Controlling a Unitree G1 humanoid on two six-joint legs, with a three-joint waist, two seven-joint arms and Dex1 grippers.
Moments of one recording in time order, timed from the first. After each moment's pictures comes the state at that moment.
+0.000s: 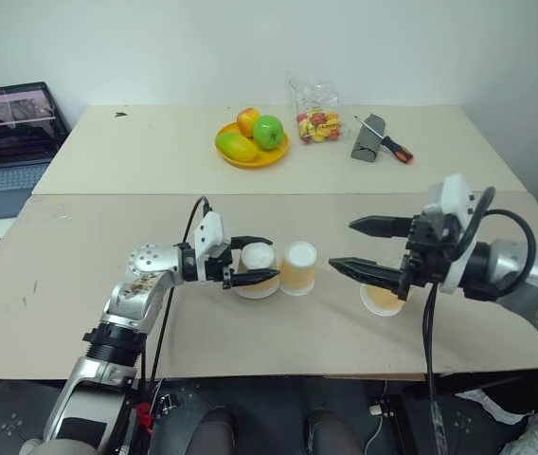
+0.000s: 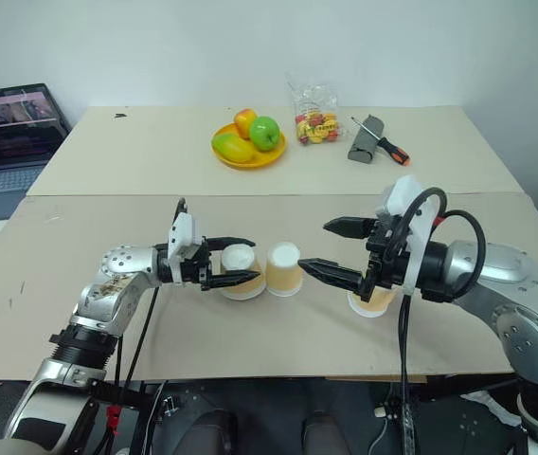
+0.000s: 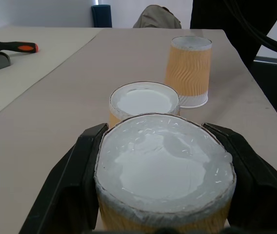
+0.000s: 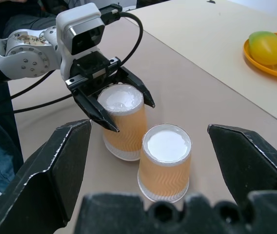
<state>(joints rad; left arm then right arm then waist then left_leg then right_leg) -0.55 0.44 -0.13 0.19 -0.35 0.11 -1.18 -0.38 -0.87 -0.21 -0.58 0.93 0.88 0.69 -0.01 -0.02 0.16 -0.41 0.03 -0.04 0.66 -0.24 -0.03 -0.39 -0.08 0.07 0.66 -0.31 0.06</state>
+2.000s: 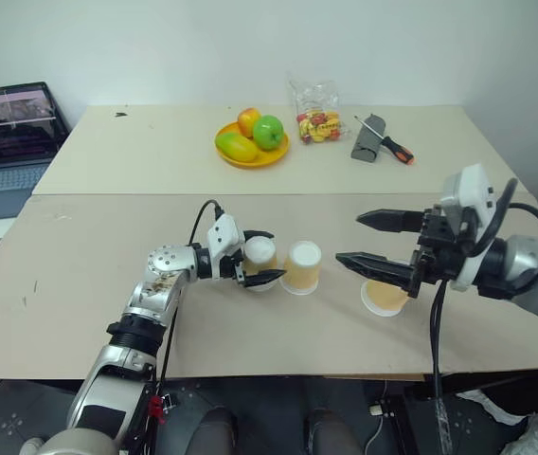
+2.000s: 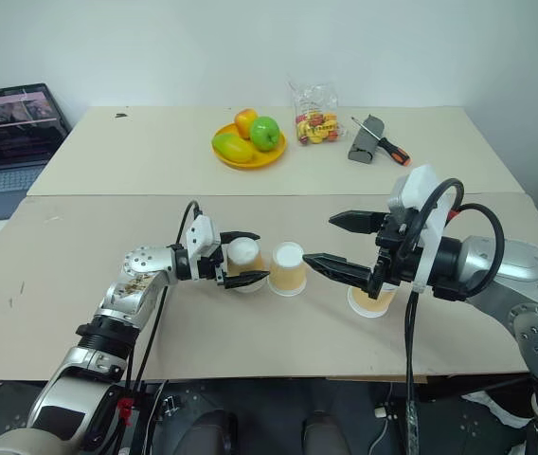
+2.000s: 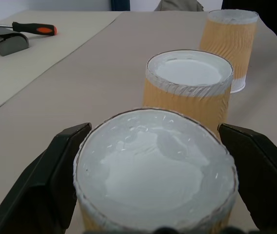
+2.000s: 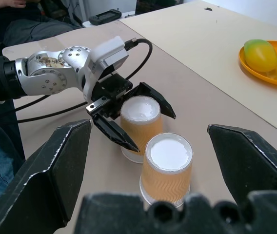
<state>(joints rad) -0.62 0.36 -0.14 0.38 -0.24 0.00 -1.12 -0.38 -0.92 -0.24 -0.59 1.00 0.88 0.67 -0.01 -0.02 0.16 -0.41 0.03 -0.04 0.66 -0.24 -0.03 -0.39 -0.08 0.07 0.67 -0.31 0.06</state>
